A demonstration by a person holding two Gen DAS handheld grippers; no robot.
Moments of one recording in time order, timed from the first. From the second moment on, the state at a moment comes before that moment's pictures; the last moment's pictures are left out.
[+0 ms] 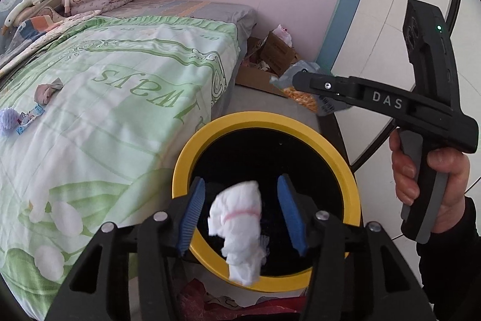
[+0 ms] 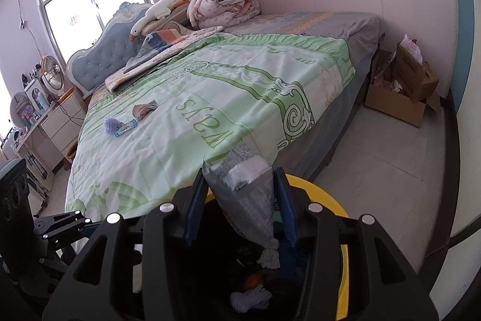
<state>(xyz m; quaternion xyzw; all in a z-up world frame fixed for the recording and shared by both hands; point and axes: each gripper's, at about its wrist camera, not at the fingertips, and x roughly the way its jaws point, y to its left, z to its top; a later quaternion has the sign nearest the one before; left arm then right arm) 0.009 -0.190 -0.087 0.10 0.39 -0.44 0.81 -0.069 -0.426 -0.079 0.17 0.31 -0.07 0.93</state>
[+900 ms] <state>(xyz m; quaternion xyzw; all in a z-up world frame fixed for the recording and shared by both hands) 0.034 -0.158 -0.069 0.06 0.38 -0.41 0.83 -0.064 -0.425 -0.063 0.17 0.30 -0.07 0.94</state>
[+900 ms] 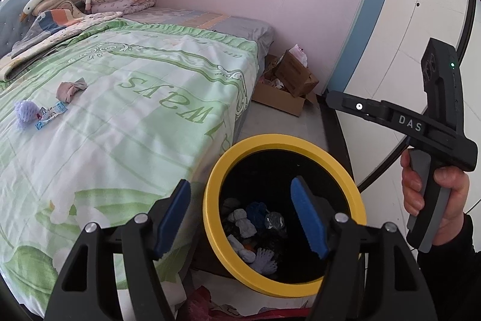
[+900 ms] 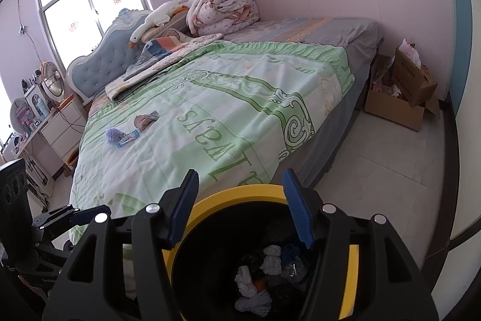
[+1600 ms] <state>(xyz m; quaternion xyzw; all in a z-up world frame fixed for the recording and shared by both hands) 0.105 -0.076 -0.058 0.01 0.35 -0.32 0.88 0.016 -0.378 -0.051 0.14 0.29 -0.02 0.95</state>
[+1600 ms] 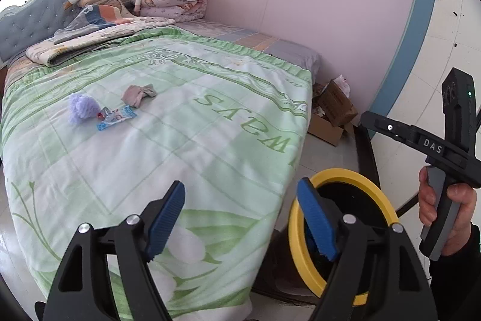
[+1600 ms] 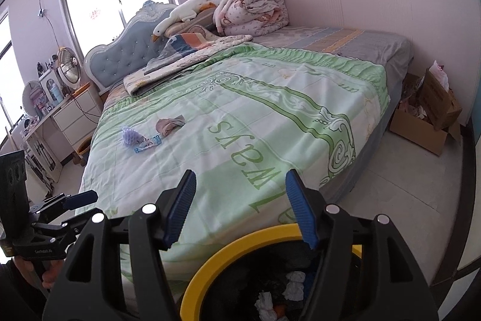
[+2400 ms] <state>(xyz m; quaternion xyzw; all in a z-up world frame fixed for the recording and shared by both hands) 0.255 0.055 -0.063 -0.06 0.35 -0.16 0.92 0.180 -0.258 -0.087 0.05 0.36 0.08 0.93</state>
